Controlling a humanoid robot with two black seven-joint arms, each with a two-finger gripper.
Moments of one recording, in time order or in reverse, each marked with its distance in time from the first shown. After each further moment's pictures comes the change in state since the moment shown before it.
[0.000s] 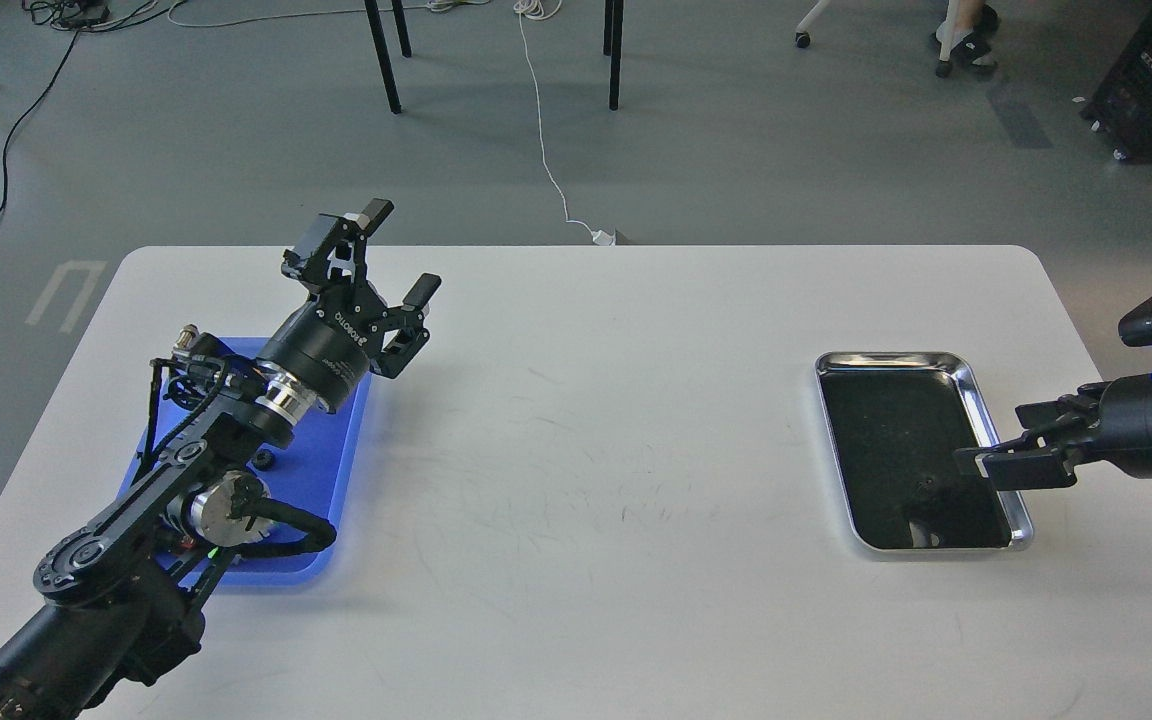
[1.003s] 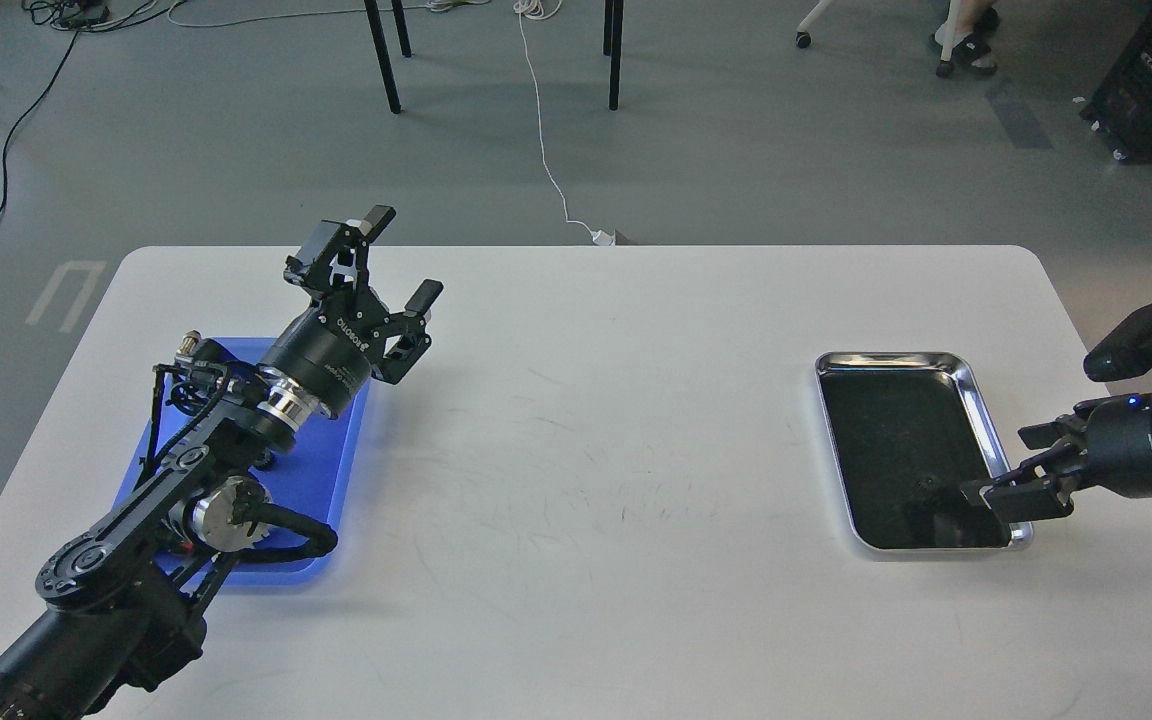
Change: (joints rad) left arm 0.011 -0.002 -0.001 -0.002 0.002 -0.001 0.000; right arm 0.015 0.062 -0.077 -0.050 -0.175 0.000 0.000
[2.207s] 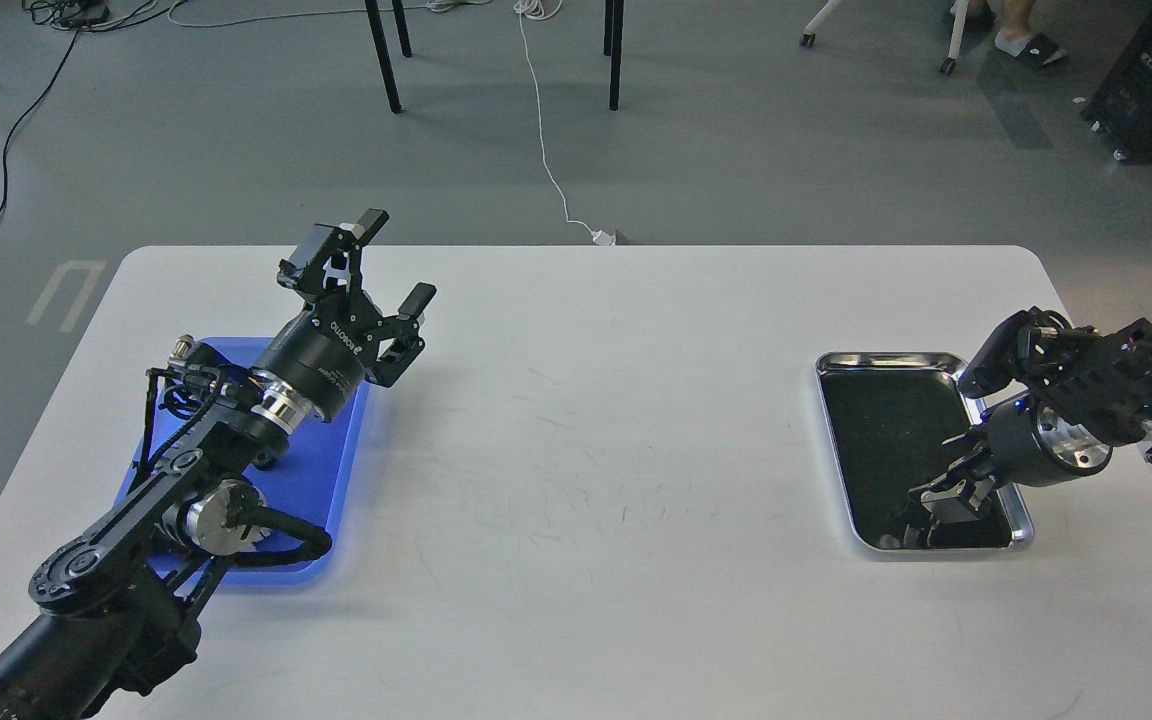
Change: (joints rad) left arm 0.011 0.005 -0.006 0.000 0.000 -0.001 0.002; right arm 0.171 0.280 -0.253 -0.221 -0.072 0.000 0.000
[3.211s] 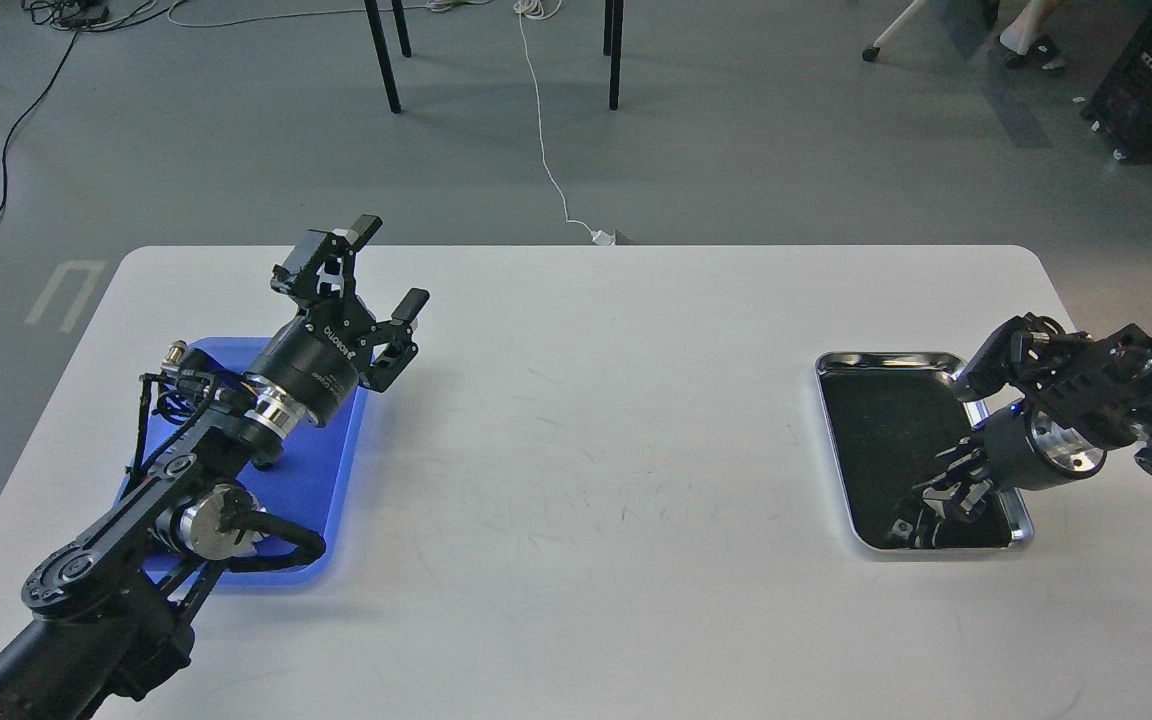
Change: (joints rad) left arm 0.010 0.010 -0.005 0.000 -0.001 0.000 0.001; right arm -0.018 0.033 -0.002 -0.048 0.000 0.000 0.000
